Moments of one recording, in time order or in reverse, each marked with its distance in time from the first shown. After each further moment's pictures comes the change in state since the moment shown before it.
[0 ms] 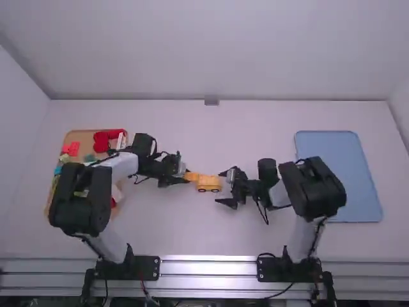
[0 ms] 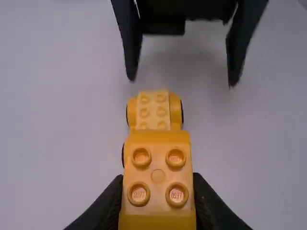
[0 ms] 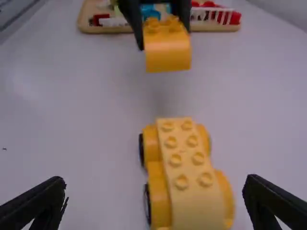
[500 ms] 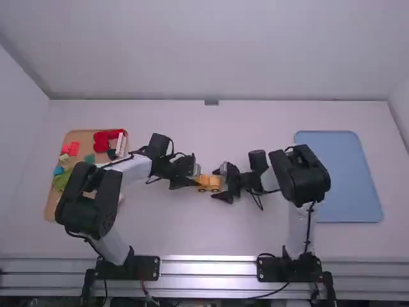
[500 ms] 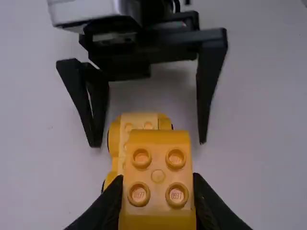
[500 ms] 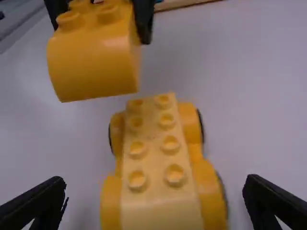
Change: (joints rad) left arm -0.150 0.000 0.000 0.107 -0.097 -0.206; right arm 0.032 0.166 0.243 -0.261 -0.060 -0.081
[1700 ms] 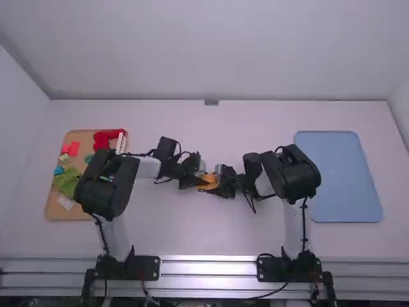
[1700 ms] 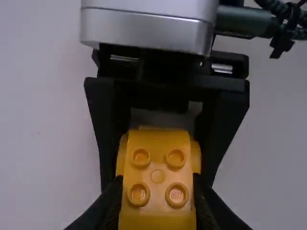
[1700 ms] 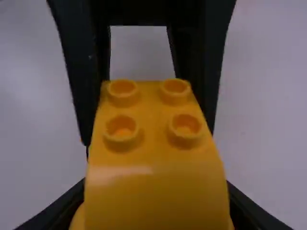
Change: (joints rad) left arm -0.038 0.187 0.000 0.293 0.082 -0.233; right arm 0.057 0.068 -0.032 0.267 0.114 0.113
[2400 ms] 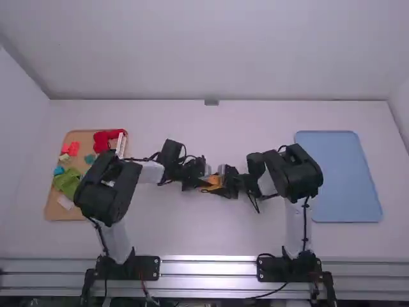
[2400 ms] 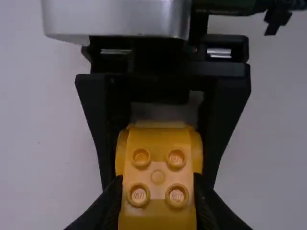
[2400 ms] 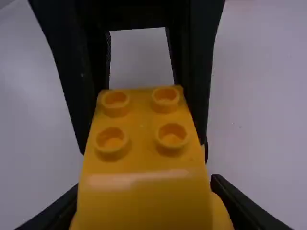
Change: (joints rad) left arm -0.069 -0.040 -0.054 0.079 -0.129 -0.015; right arm -0.036 0.005 -0.003 -0.009 -0.048 -0.038
